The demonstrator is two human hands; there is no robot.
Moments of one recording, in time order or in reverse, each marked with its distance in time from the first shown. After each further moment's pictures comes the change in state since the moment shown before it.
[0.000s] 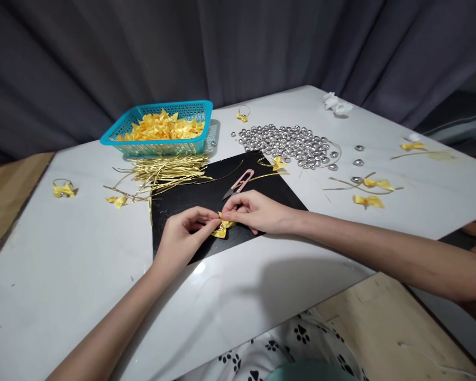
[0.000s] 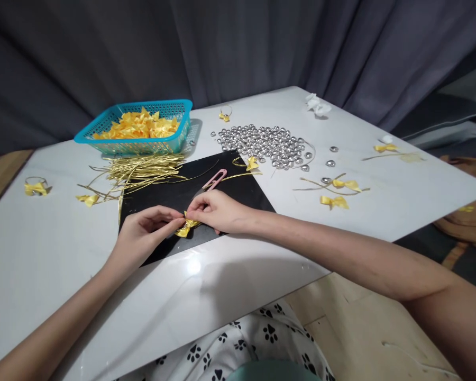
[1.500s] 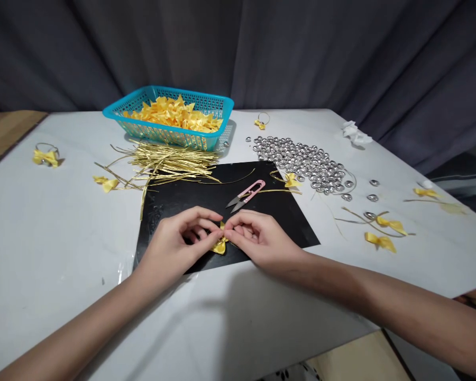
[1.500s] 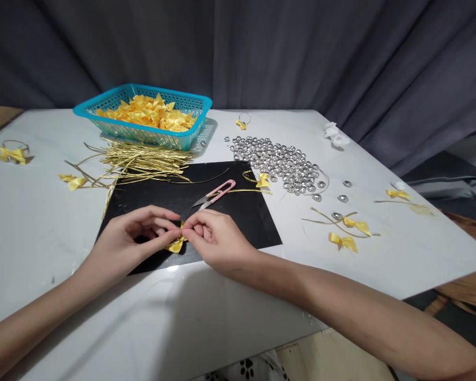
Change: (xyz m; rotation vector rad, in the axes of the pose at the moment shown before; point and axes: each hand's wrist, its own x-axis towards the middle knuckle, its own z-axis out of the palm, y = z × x) left_hand -0.005 0.004 0.002 0.079 0.009 -0.024; right_hand -0.008 0.017 0.016 -0.198 0.217 -0.202
